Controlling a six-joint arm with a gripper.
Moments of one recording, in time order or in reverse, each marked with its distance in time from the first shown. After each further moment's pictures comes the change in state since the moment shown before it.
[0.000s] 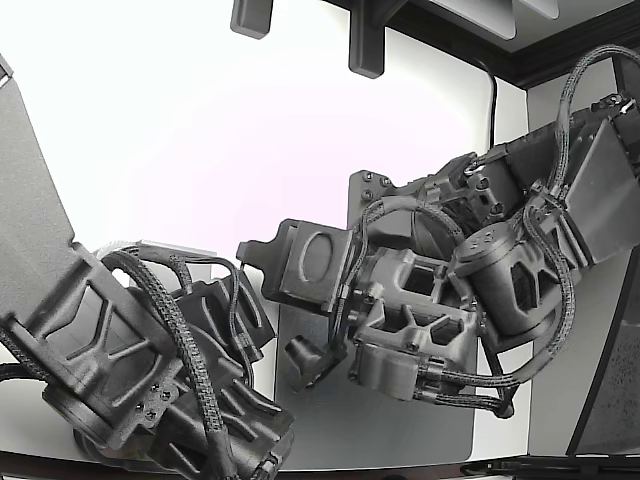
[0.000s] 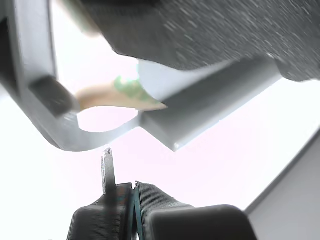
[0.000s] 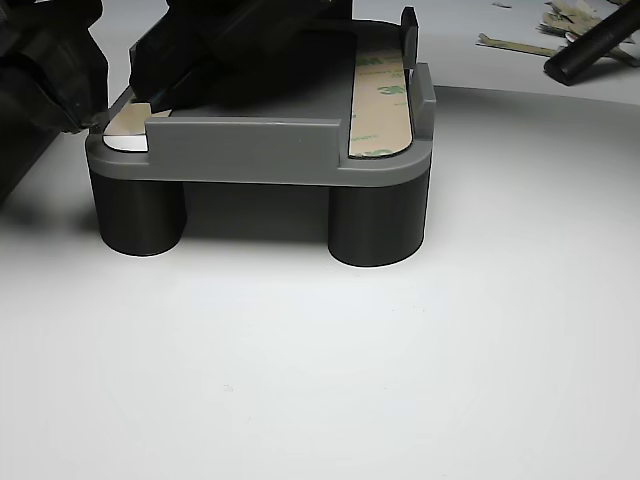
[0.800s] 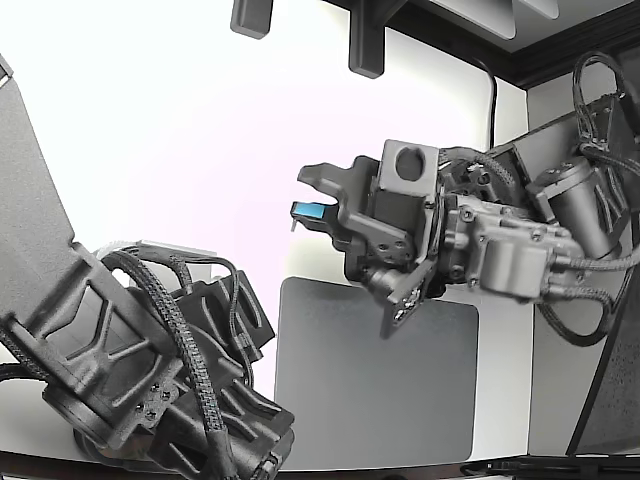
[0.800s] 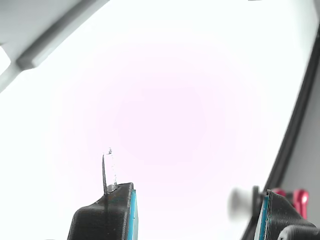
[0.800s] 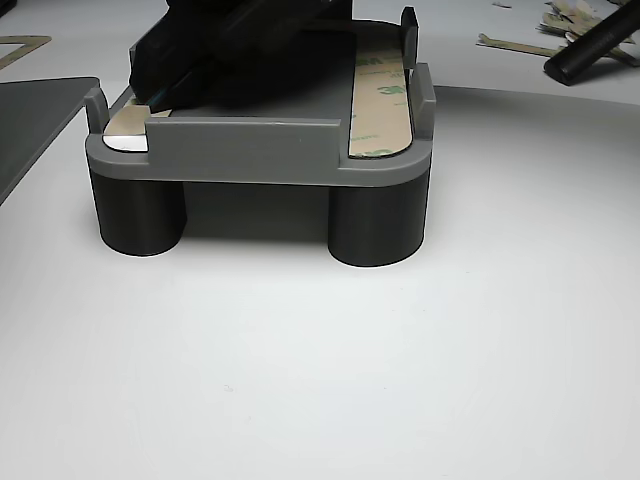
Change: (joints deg) arm -7.6 34.1 7.2 7.7 -4.8 16.3
